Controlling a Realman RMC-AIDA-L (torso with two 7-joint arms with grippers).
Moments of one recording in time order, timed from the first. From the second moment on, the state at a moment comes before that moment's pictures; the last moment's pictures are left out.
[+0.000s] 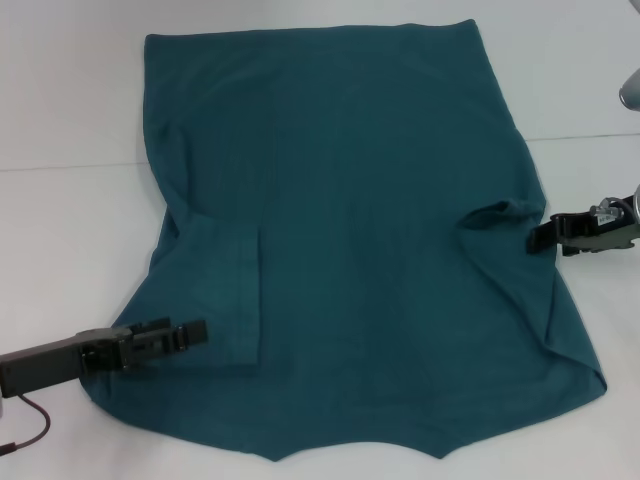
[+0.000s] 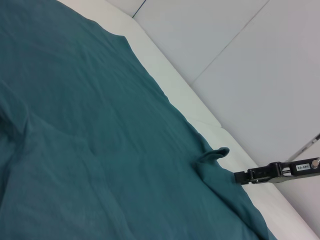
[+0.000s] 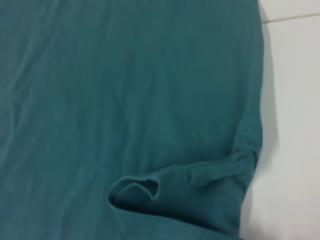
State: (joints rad) left arm -0.42 -2.11 0.68 0.72 1.99 1.47 -1.89; right arm 0.79 1.94 -0.84 -0.61 -2.66 -0.99 2.71
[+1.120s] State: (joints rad) left arm -0.43 -2.10 0.68 0.72 1.98 1.47 -1.90; right arm 0.78 1.93 -0.83 -0.61 -2.28 -1.22 2.48
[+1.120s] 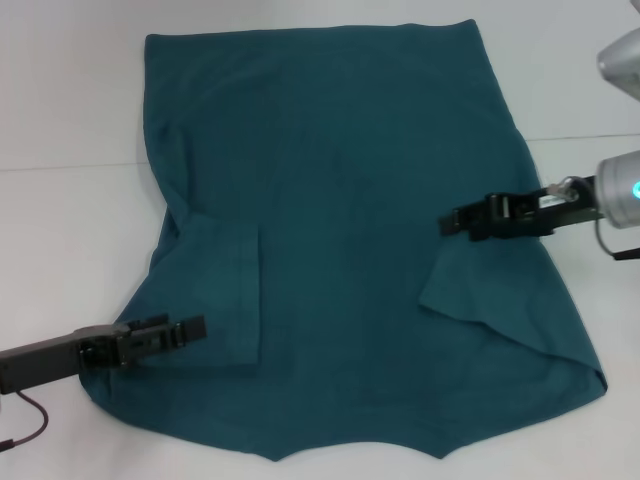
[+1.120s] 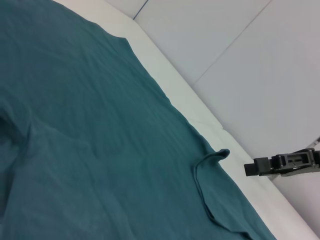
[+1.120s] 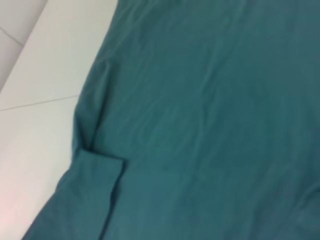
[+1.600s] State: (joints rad) left arm -0.40 -2.03 0.64 0.71 2.00 1.45 -2.36; right arm 0.72 1.88 -0.82 -0.68 -2.28 -1.30 2.49
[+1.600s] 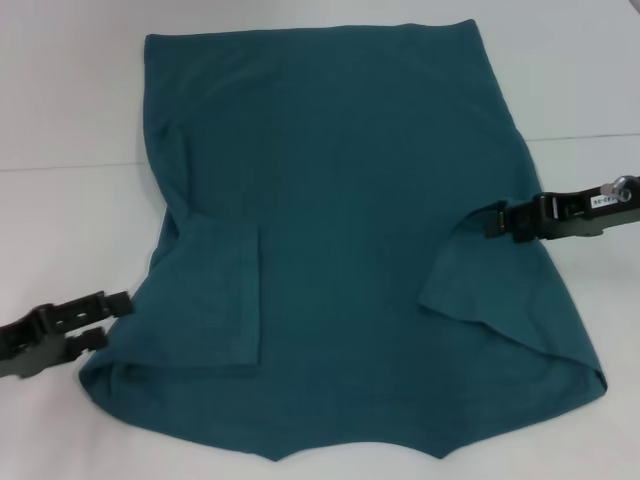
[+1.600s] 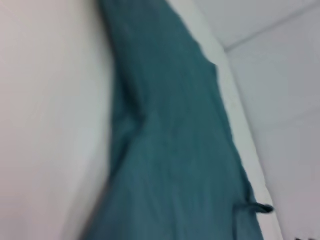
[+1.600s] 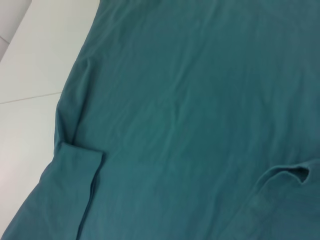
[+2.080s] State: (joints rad) left arm -0.37 -2.01 0.64 0.68 2.06 1.37 -2.43; right arm 0.72 1.88 -0.82 -0.68 -2.28 -1.30 2.48
